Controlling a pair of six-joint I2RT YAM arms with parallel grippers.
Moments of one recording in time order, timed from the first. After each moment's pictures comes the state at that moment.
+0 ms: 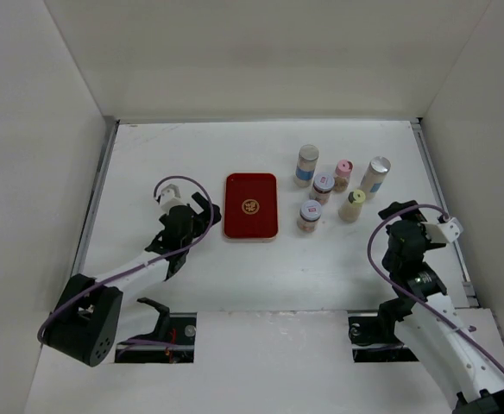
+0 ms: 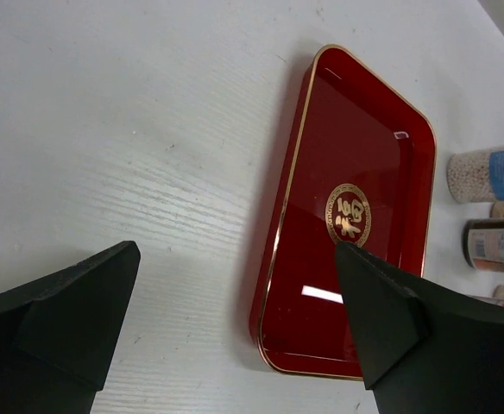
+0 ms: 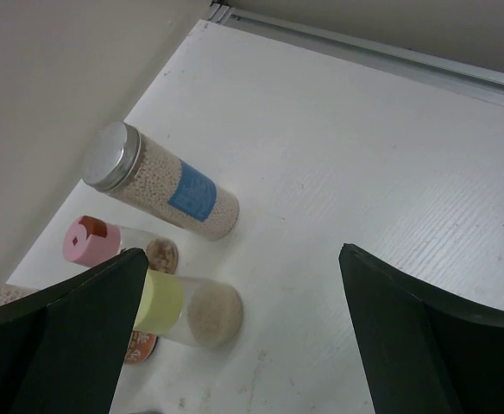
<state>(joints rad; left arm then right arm) -0.40 1.18 0.34 0.36 -0.28 -0.83 0.27 0.52 0.36 -0.15 0.88 0.82</state>
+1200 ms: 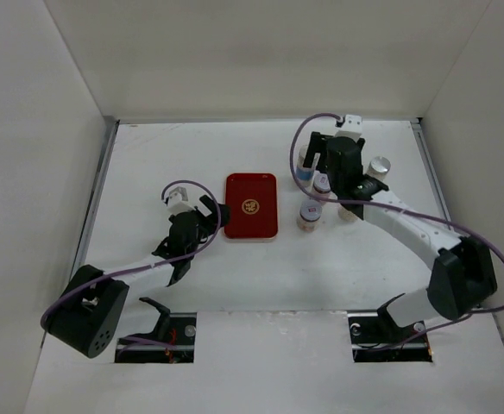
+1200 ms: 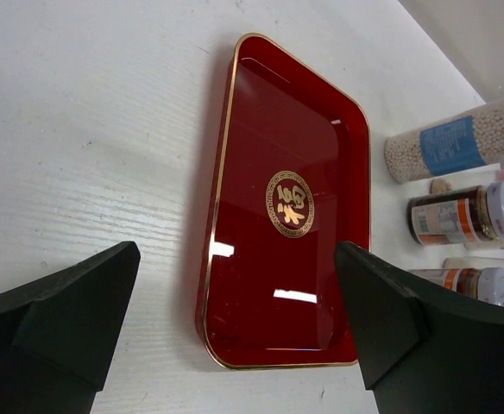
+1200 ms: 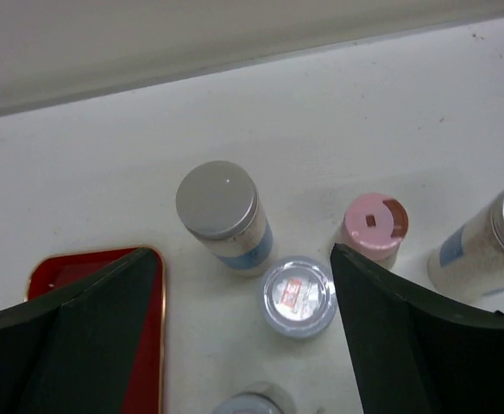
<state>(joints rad) -0.48 1.22 0.27 0.61 -0.27 -0.84 0.52 1.38 1.05 0.04 0.54 0.34</state>
